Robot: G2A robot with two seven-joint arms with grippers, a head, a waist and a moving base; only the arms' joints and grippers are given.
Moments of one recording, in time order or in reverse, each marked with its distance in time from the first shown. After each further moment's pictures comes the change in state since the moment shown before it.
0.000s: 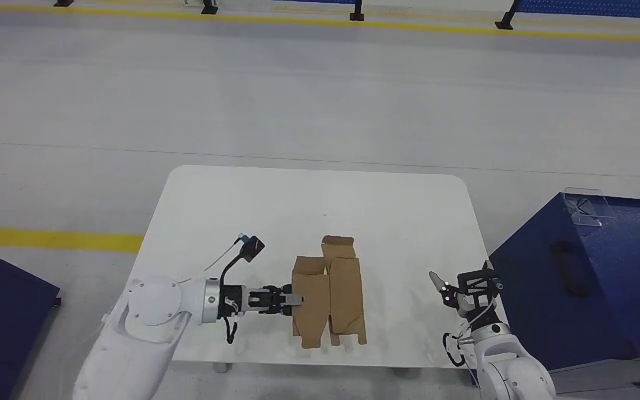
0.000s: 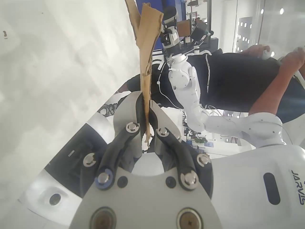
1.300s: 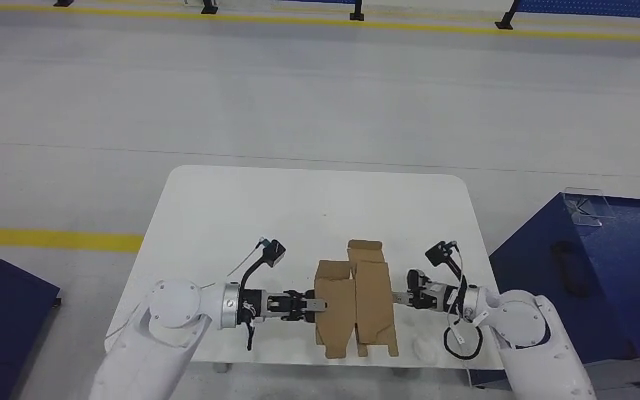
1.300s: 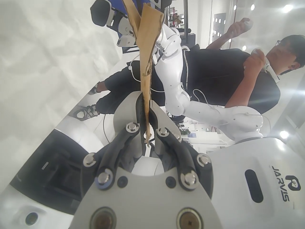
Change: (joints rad) left arm -0.028 -0.002 0.128 -0.005 -0.151 0.013 0.074; right arm 0.396 0.055 -0.049 0.279 1.000 -0.592 1.029
